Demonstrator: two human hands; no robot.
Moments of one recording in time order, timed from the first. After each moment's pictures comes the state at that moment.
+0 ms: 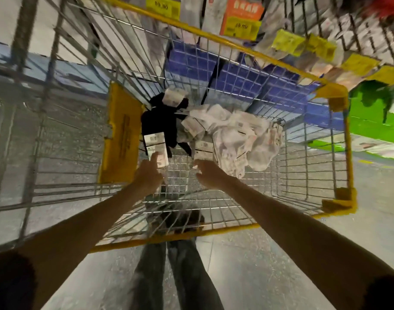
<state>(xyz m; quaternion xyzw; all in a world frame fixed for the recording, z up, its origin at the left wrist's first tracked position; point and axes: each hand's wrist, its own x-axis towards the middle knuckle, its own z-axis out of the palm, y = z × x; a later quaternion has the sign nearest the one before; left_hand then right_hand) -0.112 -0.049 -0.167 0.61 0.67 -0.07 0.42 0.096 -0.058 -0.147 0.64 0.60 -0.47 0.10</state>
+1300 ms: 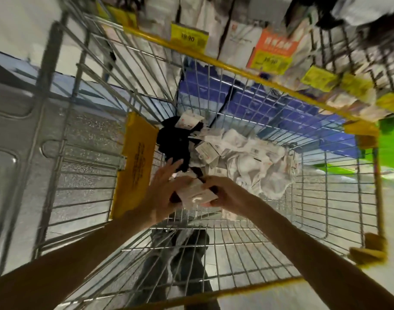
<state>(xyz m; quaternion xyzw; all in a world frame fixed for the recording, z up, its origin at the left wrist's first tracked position) -0.134 -0.020 -0.165 0.78 0.46 0.13 0.39 0.097 -0.012 -0.130 0.54 0.17 -0.80 -0.17</state>
